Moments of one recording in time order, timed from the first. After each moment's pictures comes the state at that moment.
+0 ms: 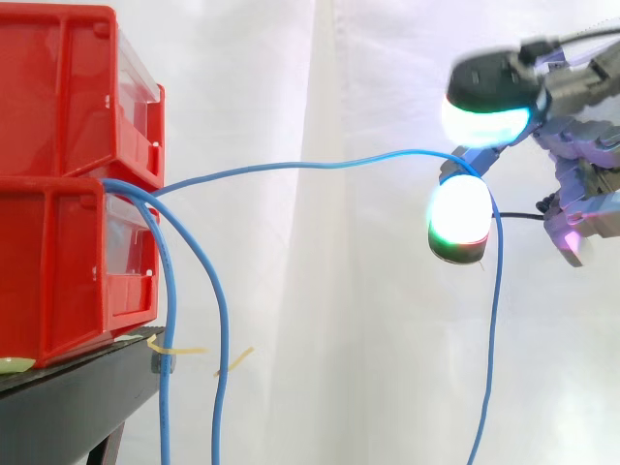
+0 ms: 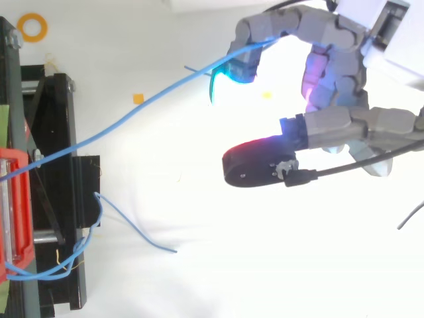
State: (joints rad) arm 0.23 -2.07 -1.15 -3.35 -0.89 -0.54
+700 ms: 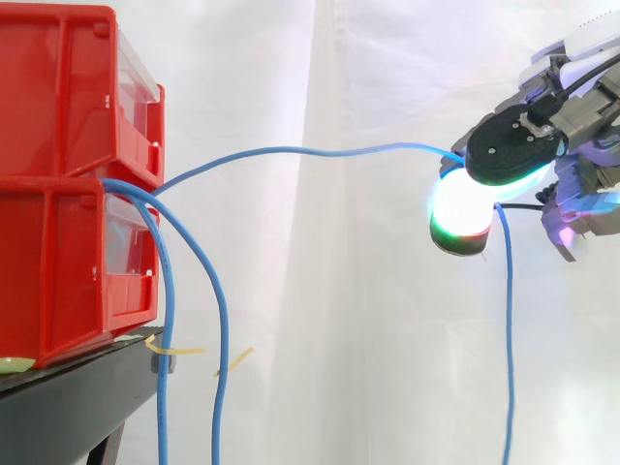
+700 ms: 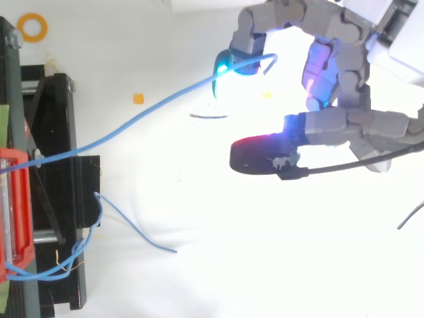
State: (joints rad) arm 0.24 -2.07 -1.15 -3.33 -0.84 -0.58
